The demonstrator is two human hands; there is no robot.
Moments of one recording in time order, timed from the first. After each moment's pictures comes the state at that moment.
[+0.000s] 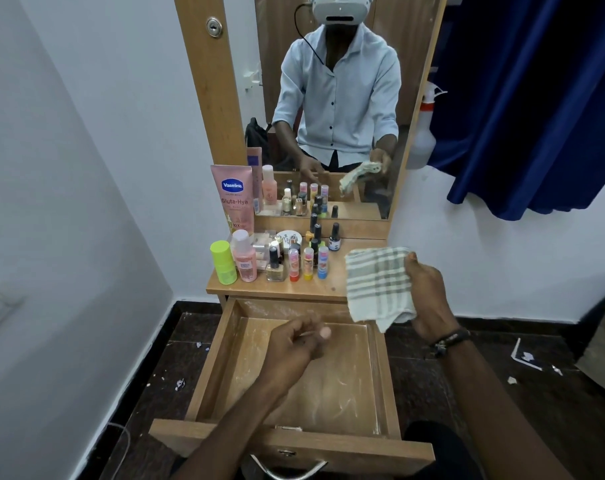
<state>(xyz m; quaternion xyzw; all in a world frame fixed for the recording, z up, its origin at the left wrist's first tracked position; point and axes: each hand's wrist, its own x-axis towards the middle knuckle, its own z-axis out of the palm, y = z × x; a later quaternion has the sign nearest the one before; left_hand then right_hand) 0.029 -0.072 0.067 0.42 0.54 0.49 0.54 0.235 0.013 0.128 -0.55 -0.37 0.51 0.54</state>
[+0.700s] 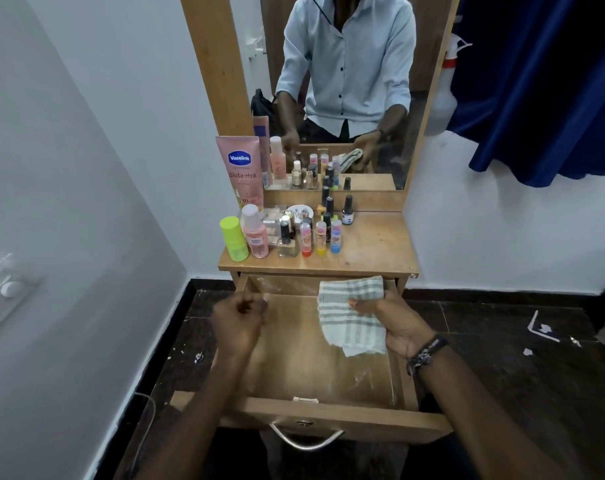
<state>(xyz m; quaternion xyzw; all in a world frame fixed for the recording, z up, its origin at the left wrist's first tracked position) -0.049 -0.069 0.055 0.38 0.72 0.52 0.26 0.189 -0.019 0.059 -0.46 -0.30 0.76 0.36</state>
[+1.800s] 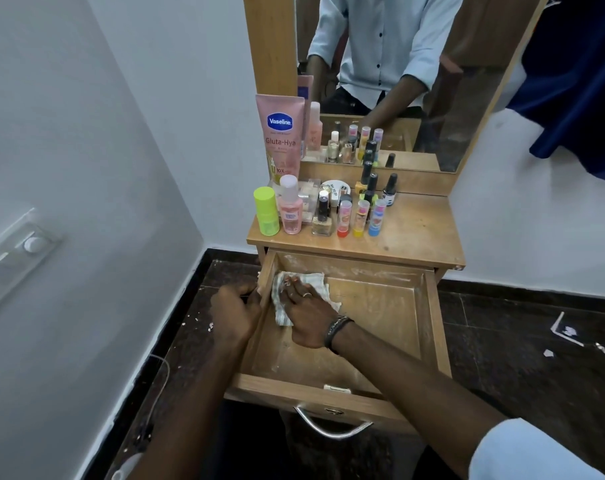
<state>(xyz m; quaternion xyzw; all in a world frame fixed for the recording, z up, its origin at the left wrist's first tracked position) -0.116 -0.074 0.015 0.47 0.77 0.39 0.18 0.033 -0.009 -0.015 -0.35 -0.93 0.10 -0.10</state>
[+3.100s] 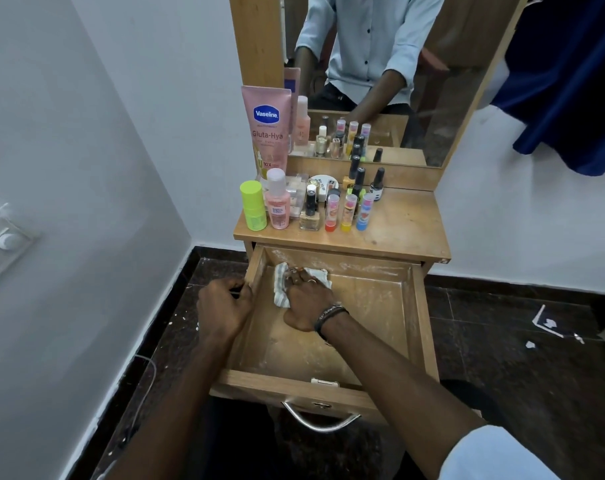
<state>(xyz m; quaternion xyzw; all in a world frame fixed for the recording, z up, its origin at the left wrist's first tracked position) -0.109 -0.078 0.027 0.50 0.77 0.37 0.16 0.043 -0.005 0.007 -0.46 -0.87 0.15 -0.06</state>
